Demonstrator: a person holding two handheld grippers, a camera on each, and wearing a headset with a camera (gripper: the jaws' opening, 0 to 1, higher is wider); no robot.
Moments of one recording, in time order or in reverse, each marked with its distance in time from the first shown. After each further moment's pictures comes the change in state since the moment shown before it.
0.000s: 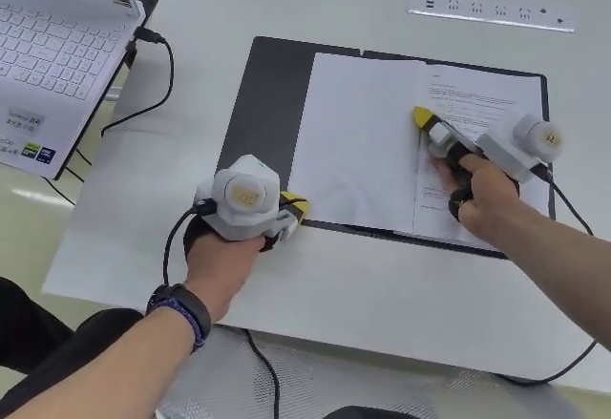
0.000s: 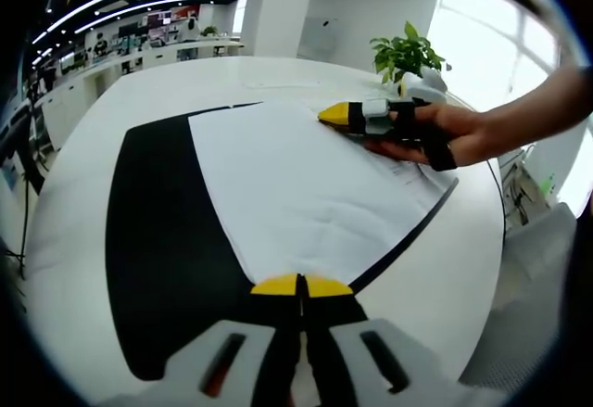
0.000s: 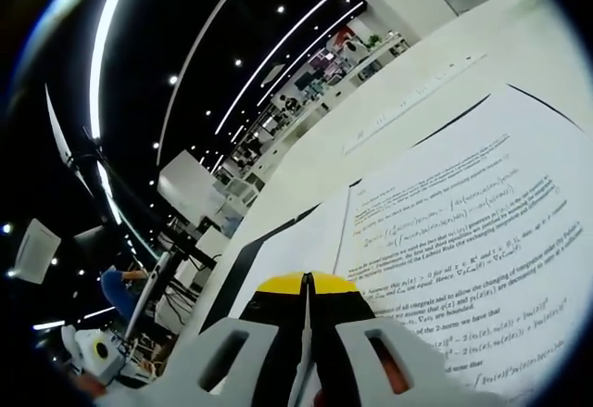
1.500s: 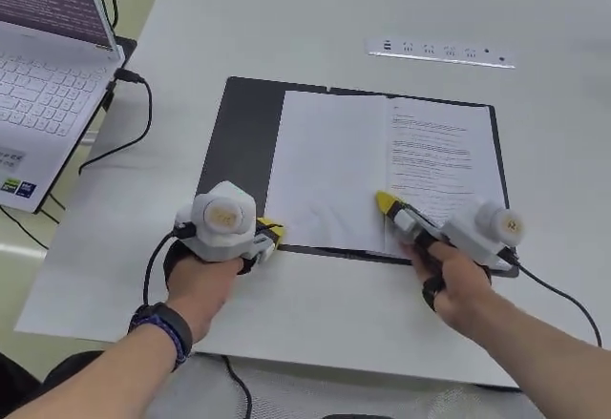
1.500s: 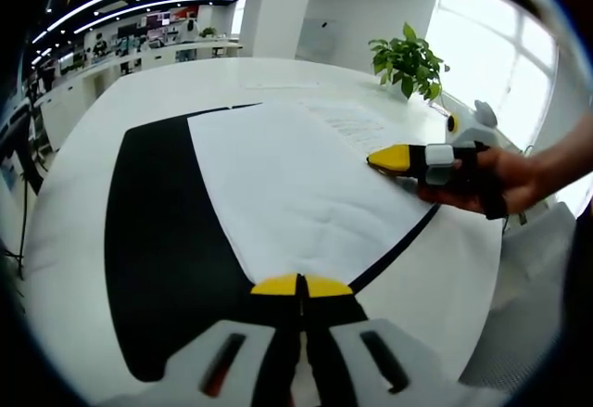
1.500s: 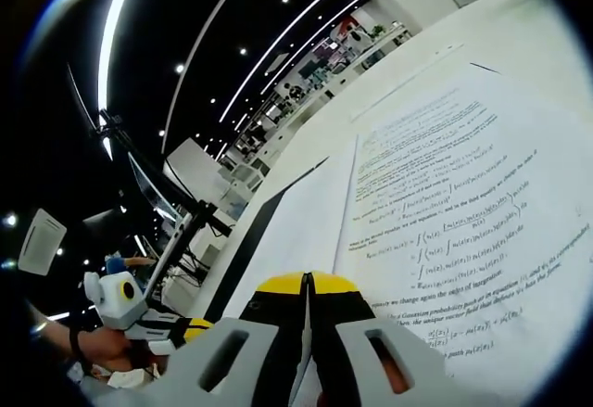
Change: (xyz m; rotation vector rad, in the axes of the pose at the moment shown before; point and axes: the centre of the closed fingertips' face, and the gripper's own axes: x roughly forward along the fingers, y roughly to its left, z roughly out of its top) left arm -0.001 0.000 -0.001 0.001 -0.007 -0.010; right arm -0.066 0.013 -0.059 -0.006 0.057 0.014
